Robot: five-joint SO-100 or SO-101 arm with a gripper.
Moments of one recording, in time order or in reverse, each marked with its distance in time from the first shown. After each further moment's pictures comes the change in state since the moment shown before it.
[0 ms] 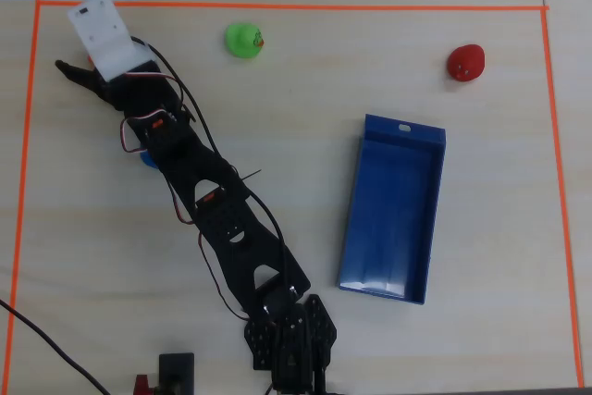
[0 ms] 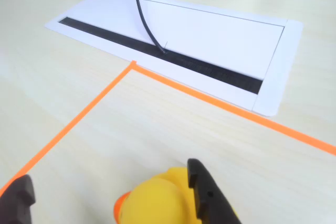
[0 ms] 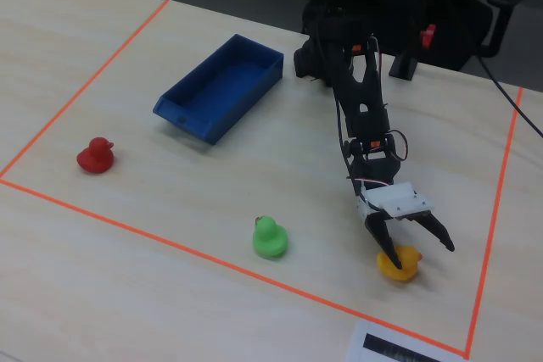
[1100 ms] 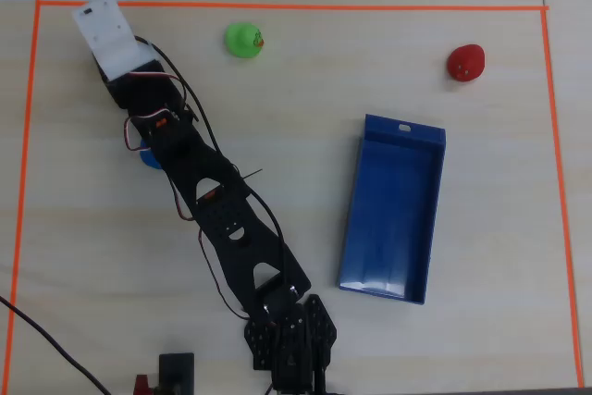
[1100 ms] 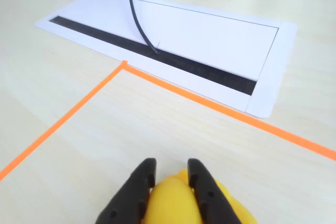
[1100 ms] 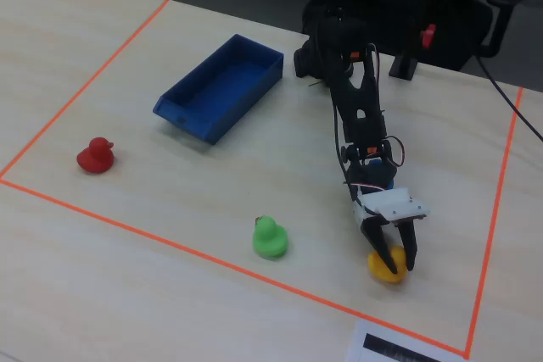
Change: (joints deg) arm 0.7 -3.5 -1.8 -2.1 -1.2
